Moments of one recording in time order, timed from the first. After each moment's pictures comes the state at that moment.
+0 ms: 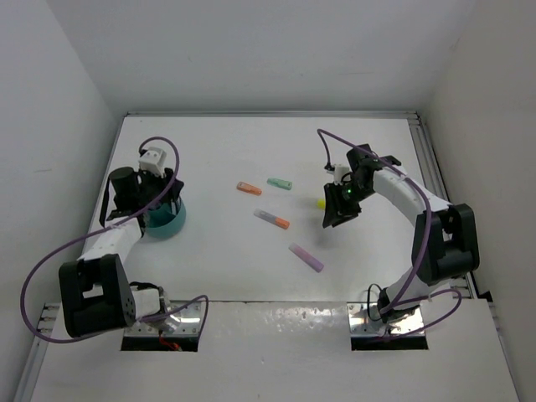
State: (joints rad) left arm 0.21 1.23 0.59 0.24 0.52 0.13; right arm 0.22 1.61 1.09 -0.88 -0.50 -0.01
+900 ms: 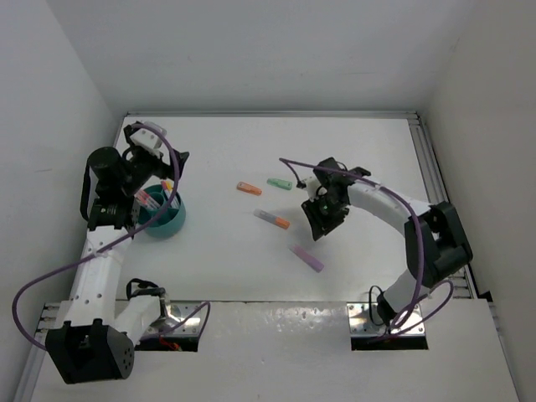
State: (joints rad) left arm 0.10 0.96 0.89 0.05 0.54 0.23; right arm 0.44 1.62 1.06 -0.81 -0.28 -0.07
